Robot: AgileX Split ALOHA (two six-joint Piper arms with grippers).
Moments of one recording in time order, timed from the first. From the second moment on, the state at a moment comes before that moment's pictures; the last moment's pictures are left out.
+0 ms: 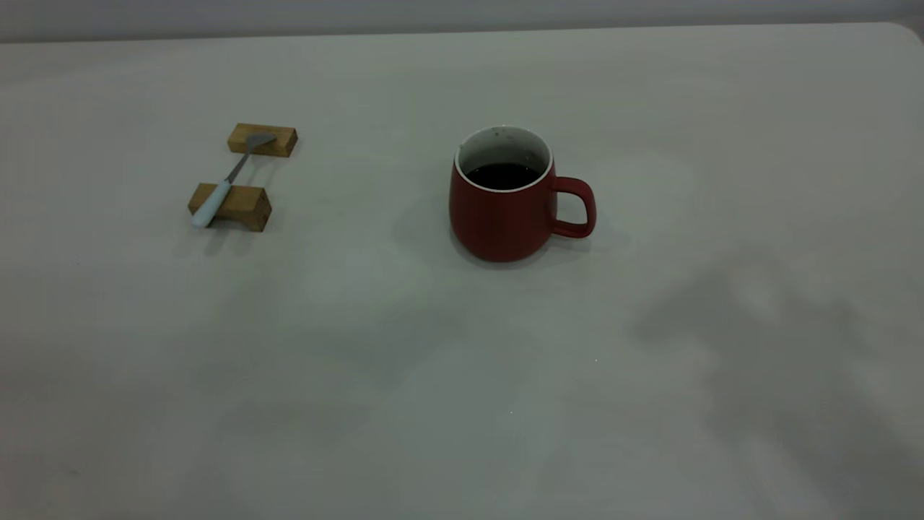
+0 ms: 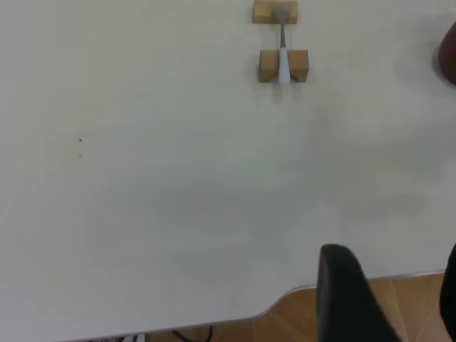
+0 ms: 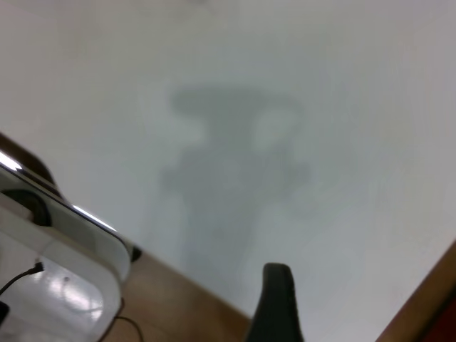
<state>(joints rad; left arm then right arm) -0.04 -0.02 -0.49 -0.04 1.14 0.06 0.40 1.27 -1.18 -0.08 1.22 -0.25</state>
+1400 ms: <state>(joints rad) -0.04 -0.02 -0.49 -0.04 1.14 0.06 0.06 0.02 -0.47 0.06 1.14 -0.09</state>
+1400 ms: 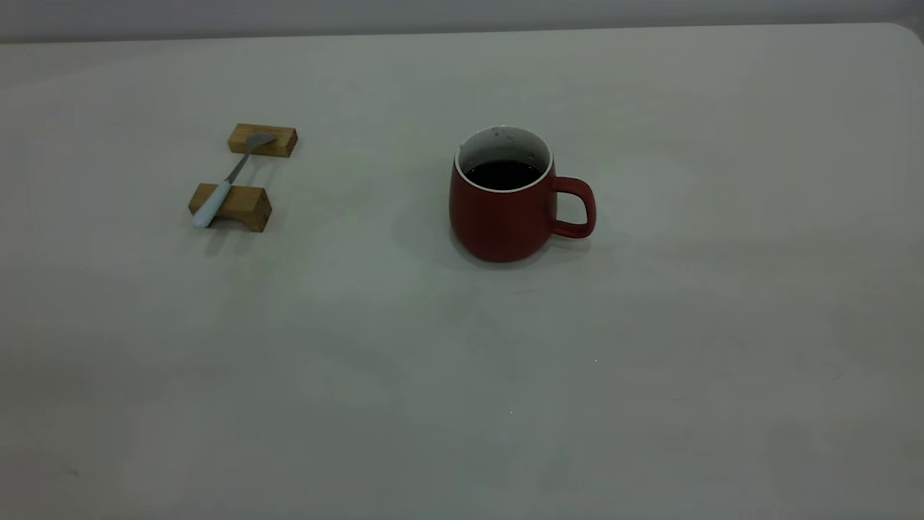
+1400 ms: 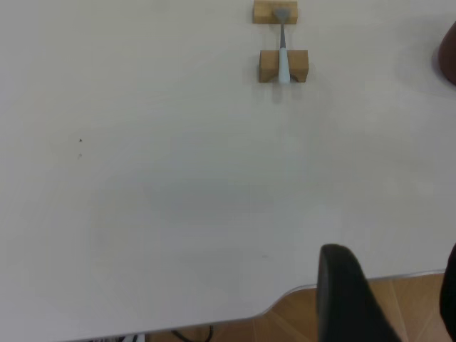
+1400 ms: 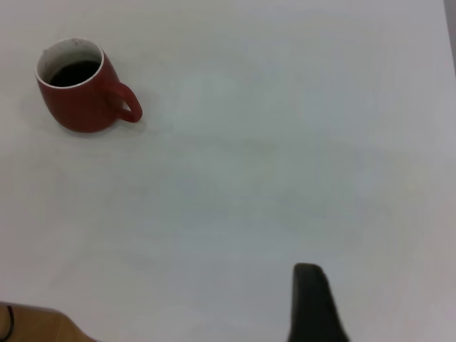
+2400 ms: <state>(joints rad) -0.04 0.70 -0.60 0.03 0.75 -0.05 0.06 0.02 -0.47 0.06 1.14 -0.09</state>
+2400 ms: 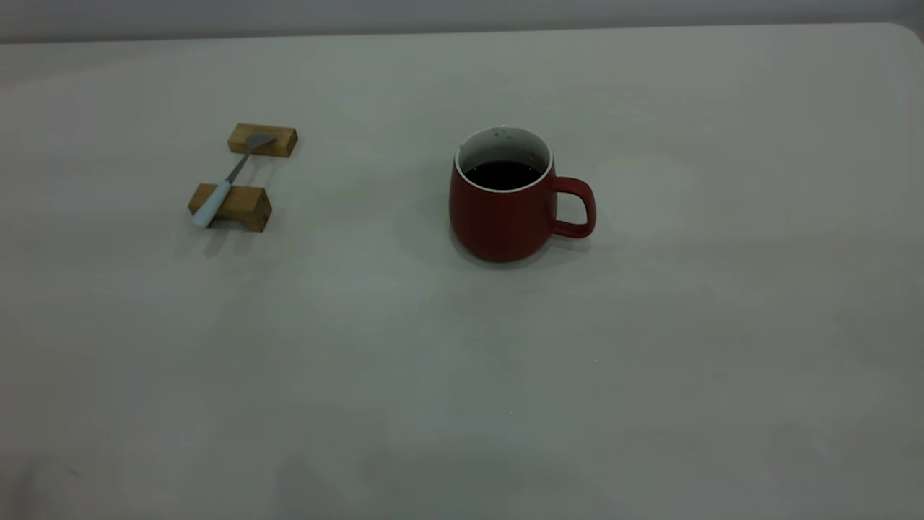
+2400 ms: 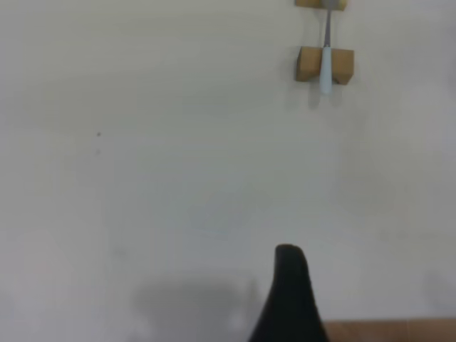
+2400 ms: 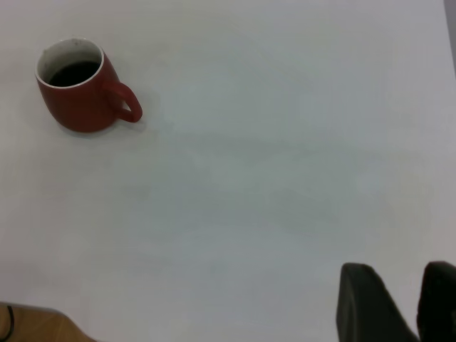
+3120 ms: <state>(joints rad) -0.12 2.00 -1.02 -0.02 0.28 -0.05 0.06 0.02 -0.47 0.06 1.14 -0.09</state>
